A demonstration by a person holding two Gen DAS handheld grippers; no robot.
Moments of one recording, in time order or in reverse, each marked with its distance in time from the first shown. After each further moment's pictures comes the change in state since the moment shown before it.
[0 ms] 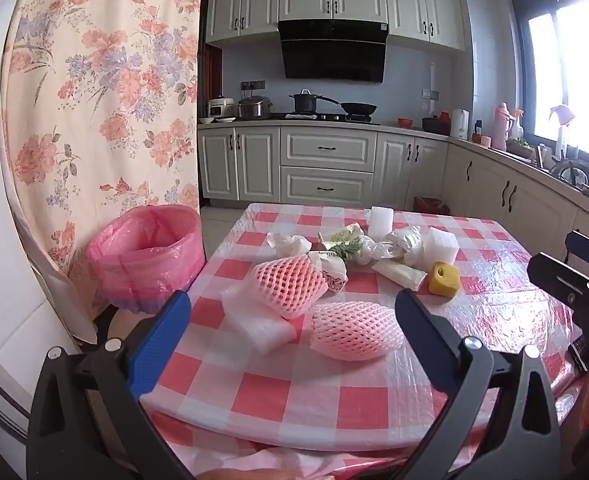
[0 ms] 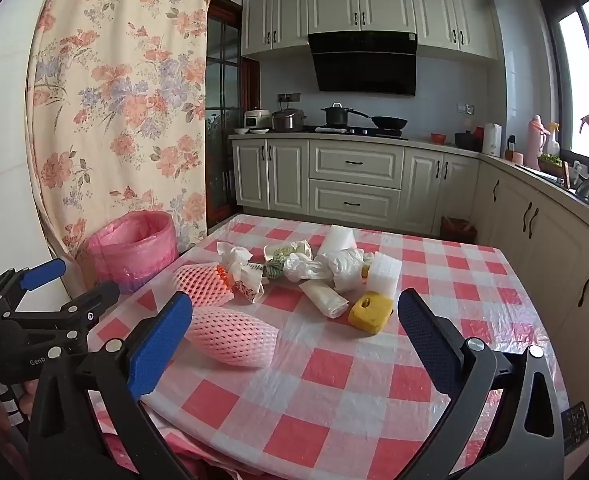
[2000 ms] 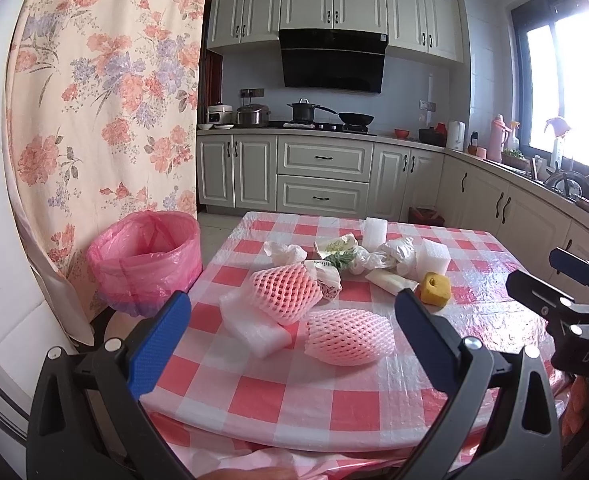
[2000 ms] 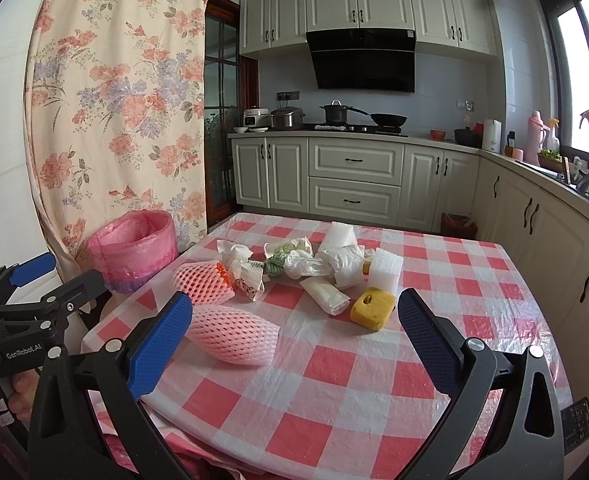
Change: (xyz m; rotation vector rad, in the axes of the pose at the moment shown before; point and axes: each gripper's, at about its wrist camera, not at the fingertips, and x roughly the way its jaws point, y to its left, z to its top) left arm -0.009 -0.002 0.002 -0.014 -0.018 -0.012; right arm 0.006 0.001 -0.004 0.018 0.004 -0.003
